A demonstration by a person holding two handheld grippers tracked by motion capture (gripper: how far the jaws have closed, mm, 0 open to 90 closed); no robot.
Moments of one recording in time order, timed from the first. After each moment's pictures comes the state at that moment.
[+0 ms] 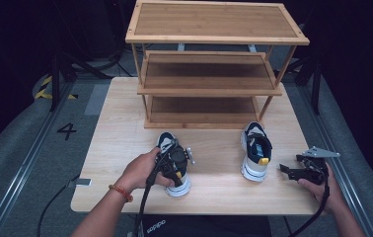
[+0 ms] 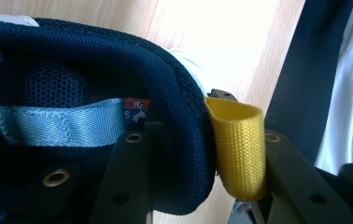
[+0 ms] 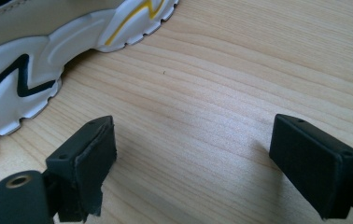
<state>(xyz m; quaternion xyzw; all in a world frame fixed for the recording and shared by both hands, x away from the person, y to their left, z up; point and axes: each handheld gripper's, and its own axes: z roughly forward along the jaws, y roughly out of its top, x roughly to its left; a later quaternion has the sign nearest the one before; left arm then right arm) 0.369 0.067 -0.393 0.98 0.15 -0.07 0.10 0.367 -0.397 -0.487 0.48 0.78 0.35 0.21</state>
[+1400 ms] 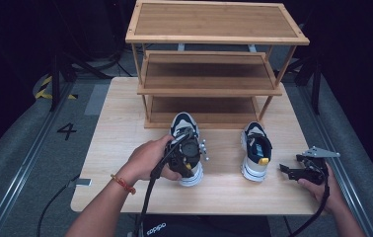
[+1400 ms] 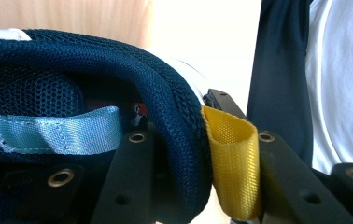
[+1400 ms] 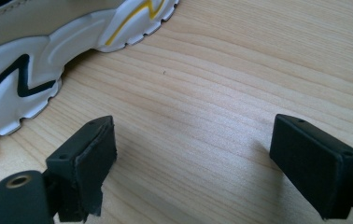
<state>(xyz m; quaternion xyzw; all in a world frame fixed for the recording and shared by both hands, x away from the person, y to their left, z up) 0.352 0.035 -0.315 0.99 0.05 0.00 0.12 0.367 -0.397 -0.487 0.48 0.78 0.34 0.21</state>
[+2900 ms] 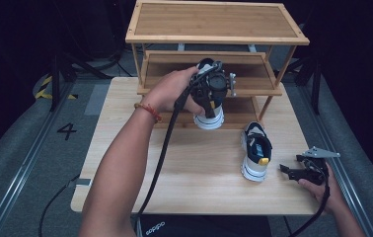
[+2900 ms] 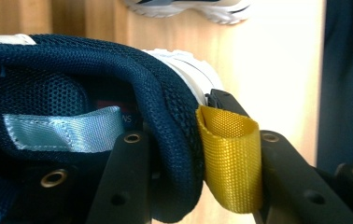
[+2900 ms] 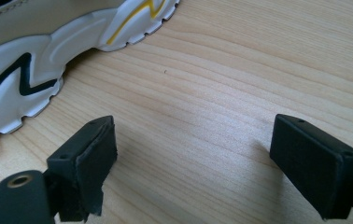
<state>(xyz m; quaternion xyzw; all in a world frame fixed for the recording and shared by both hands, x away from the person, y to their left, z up) 0.461 -0.015 -0.208 0.99 -0.01 0.06 0.12 0.367 -0.397 -0.488 0.48 0.78 0.34 0.21</state>
